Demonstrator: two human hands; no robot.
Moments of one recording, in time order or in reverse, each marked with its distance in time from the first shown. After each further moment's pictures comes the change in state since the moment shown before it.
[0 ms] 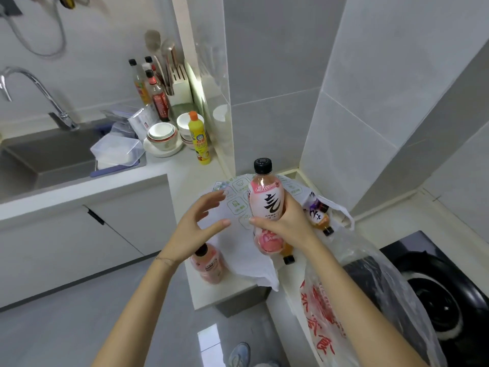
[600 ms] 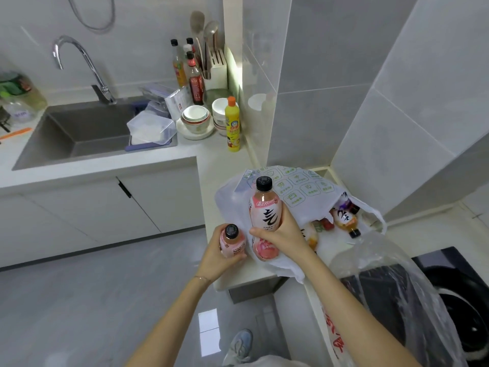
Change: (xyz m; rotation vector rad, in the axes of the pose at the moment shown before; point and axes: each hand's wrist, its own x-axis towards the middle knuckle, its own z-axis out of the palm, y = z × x) left_hand -0.063 -0.120 0.035 -0.090 0.174 -0.307; right_hand -0.004 0.030 0.078 0.027 -0.118 0.121
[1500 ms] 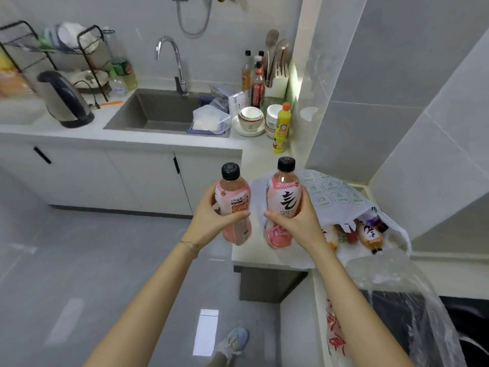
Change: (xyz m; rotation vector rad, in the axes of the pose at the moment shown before) left_hand -0.107 0.102 -0.049 -0.239 0.320 0.164; right_hand -0.052 -0.032 0.012 -0.015 -0.119 -0.237
